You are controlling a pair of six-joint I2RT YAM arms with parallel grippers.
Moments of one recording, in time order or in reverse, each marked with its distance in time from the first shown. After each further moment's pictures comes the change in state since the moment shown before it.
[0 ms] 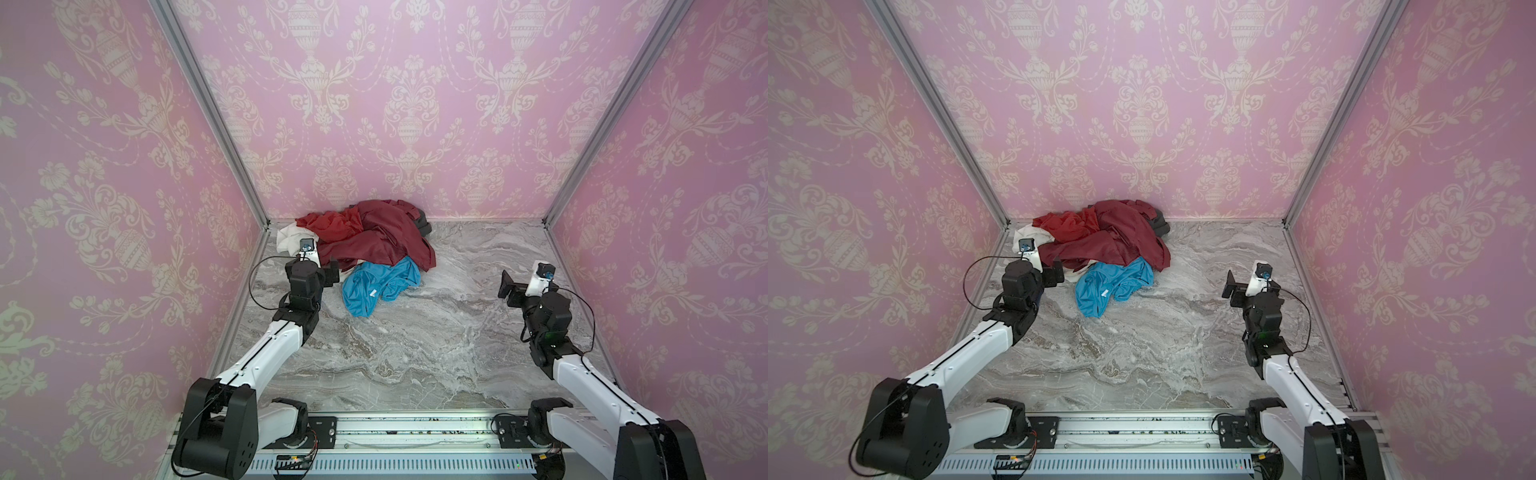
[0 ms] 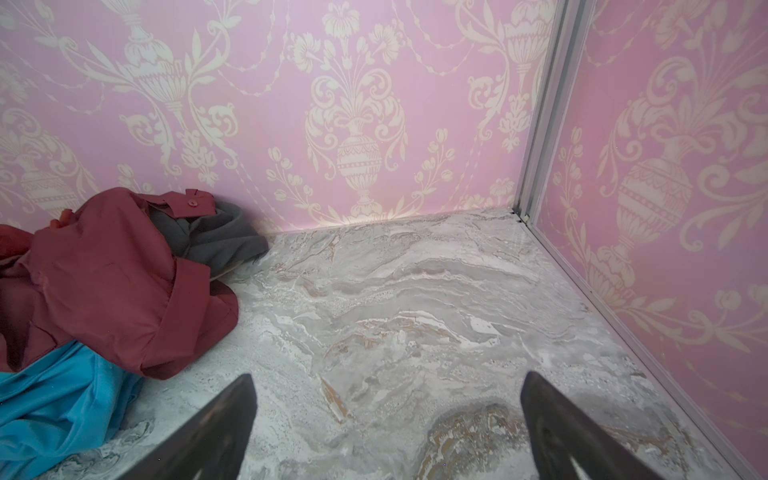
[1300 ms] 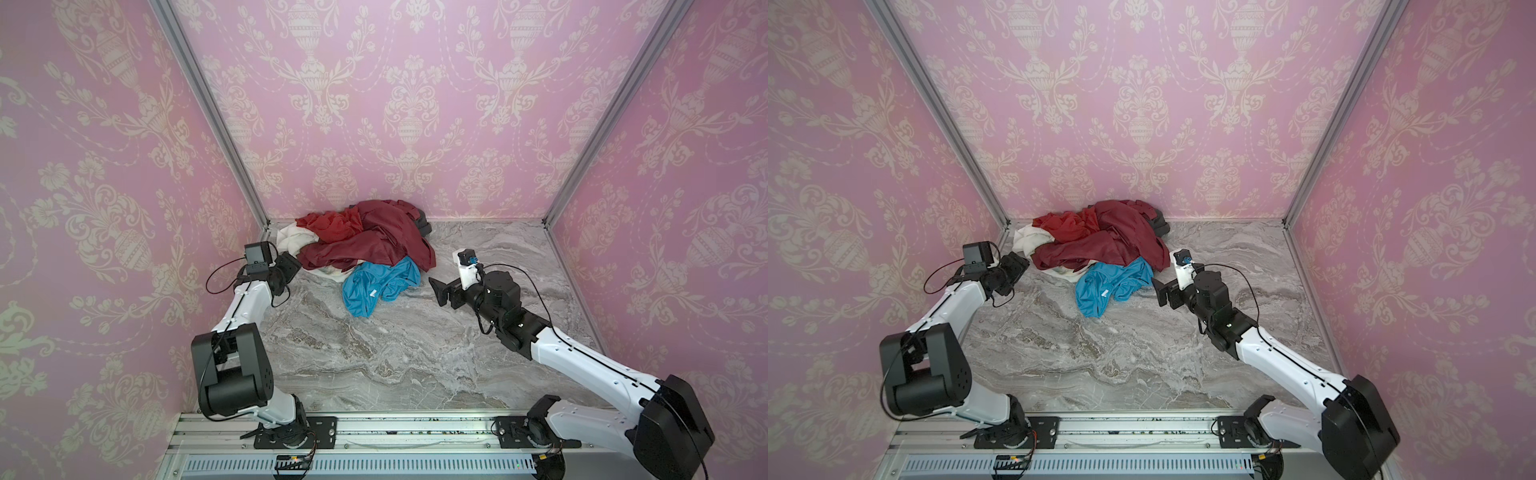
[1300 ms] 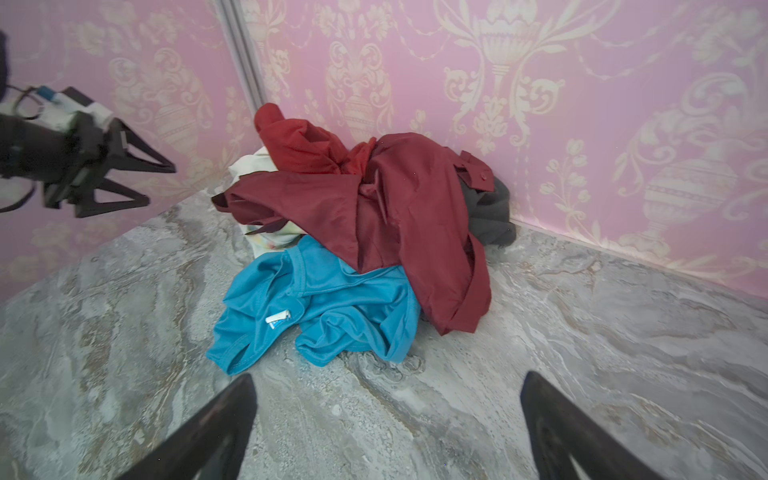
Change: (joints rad) left arm 0.478 0.391 0.360 -0.487 0.535 -0.676; right arm 0.533 0.193 0.353 -0.281 -0.144 -0.083
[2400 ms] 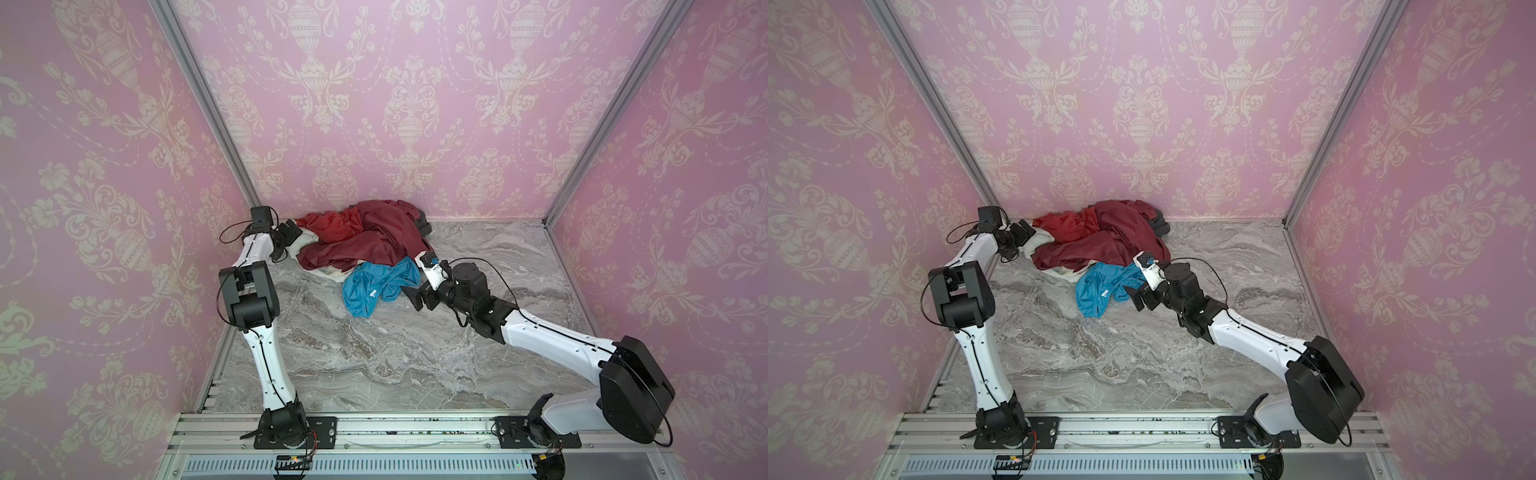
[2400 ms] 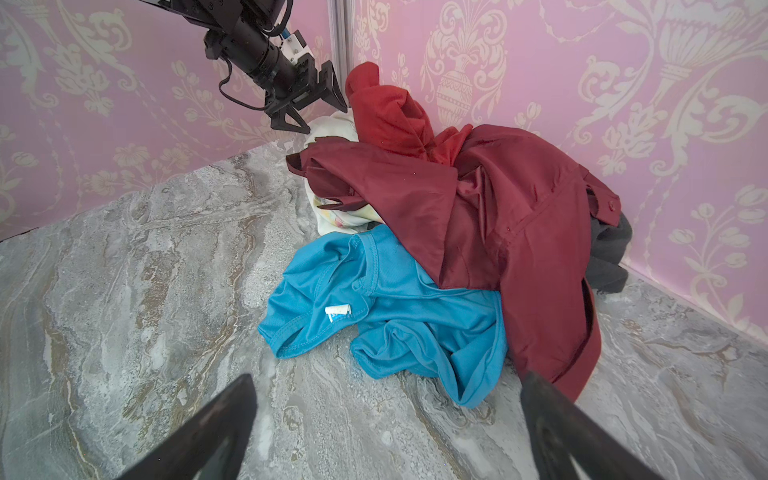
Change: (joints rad) left arm 0.013 0.709 0.845 -0.195 0.027 0.159; right arm 0.067 0.245 0.149 0.015 -0.089 -0.108
